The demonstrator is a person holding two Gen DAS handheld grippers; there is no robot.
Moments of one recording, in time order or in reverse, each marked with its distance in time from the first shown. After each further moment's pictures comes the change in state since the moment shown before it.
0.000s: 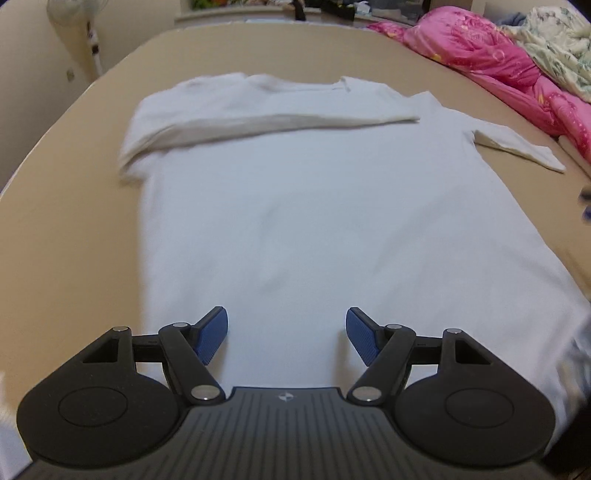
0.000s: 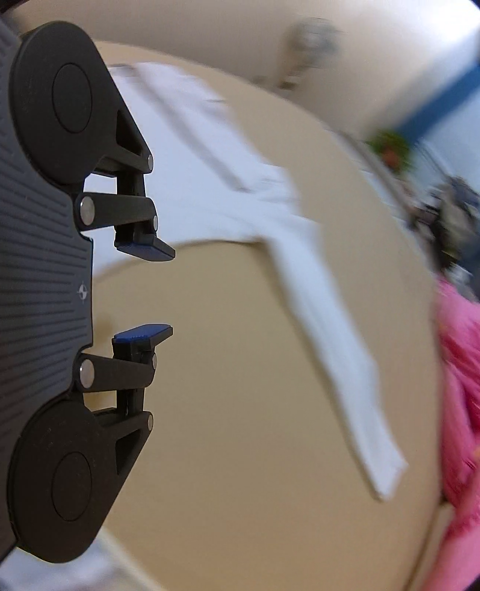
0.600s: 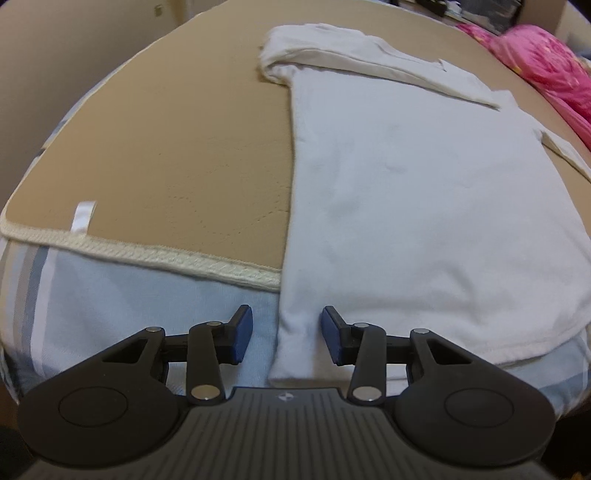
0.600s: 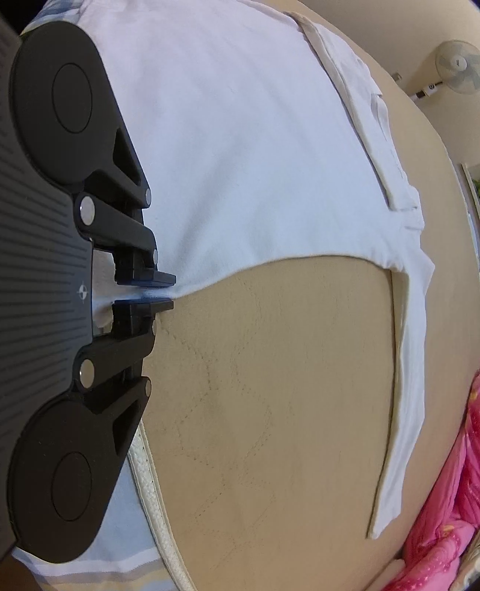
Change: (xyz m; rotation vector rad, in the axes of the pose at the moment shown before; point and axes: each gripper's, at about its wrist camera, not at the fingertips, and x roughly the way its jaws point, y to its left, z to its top) left arm -0.035 0.051 -0.083 -0.226 0.096 0.151; right arm 0.021 0.033 -0.093 -0.362 0.127 -0.165
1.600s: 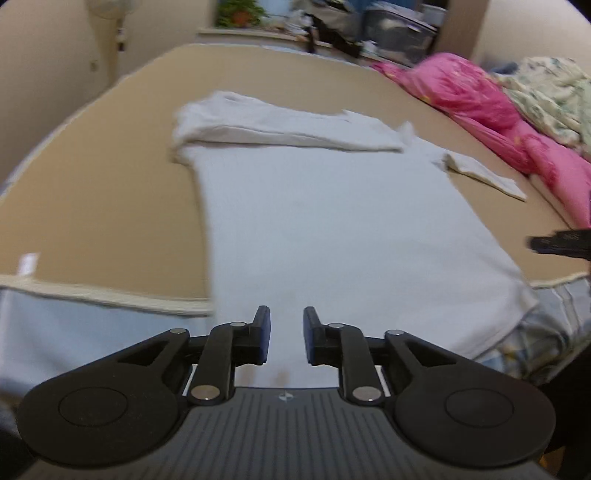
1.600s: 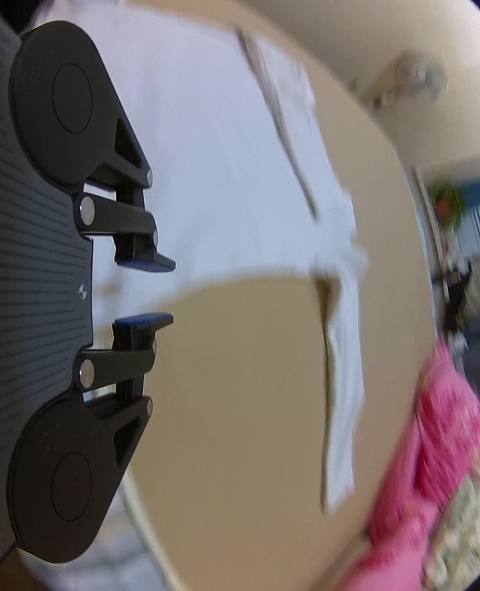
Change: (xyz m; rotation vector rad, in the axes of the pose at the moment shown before) left arm -0.059 -0.052 -0.018 0.116 -0.174 -0.244; right arm -0.060 -0.011 0.005 0.024 -0.131 0.081
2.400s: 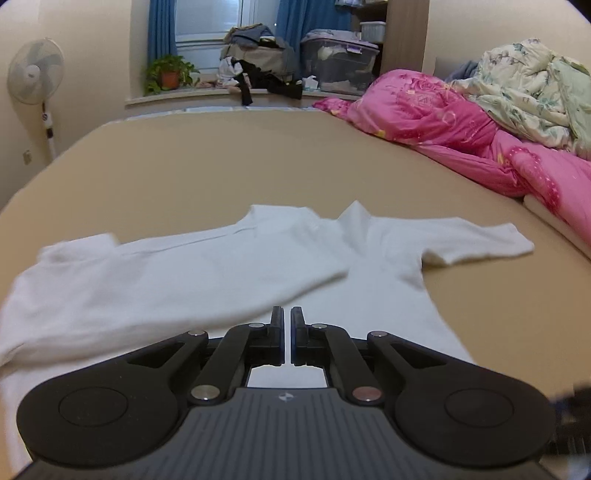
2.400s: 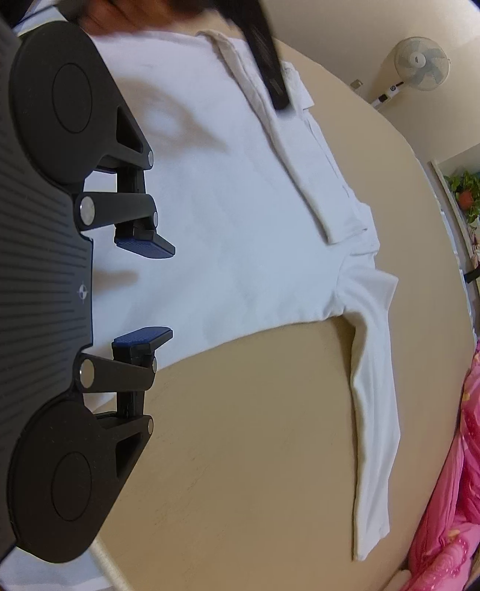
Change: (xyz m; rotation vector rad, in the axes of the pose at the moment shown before) left arm 0.194 -0.151 0.189 0.179 -0.187 -0.023; right arm 0.060 0.031 0.048 0.092 0.100 0.016
